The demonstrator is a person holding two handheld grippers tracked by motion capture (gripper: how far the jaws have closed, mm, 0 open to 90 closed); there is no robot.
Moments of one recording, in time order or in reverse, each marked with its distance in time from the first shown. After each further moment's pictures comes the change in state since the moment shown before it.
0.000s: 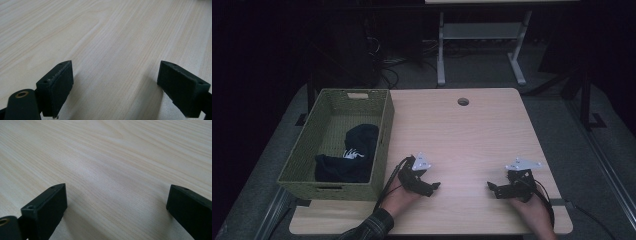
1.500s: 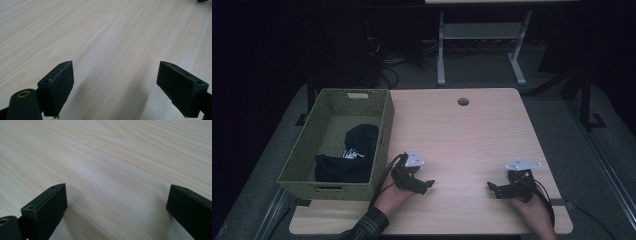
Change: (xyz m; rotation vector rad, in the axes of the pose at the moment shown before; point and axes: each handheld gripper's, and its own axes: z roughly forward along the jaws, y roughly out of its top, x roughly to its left) left arm 0.009 0.002 -0.023 0.004 0.006 -0.044; right arm 0.000 0.000 0.000 0.003 0.001 0.003
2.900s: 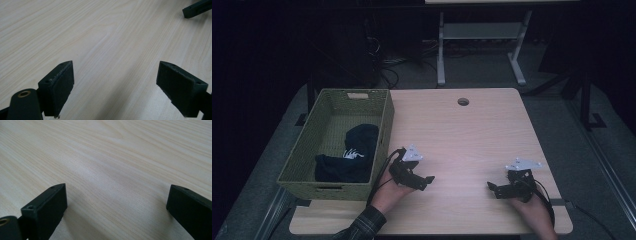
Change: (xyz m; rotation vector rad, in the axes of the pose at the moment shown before) left arm 0.000 0.018 -0.018 -0.007 -0.009 -0.012; right arm 0.000 0.000 0.000 -0.002 0.000 0.001
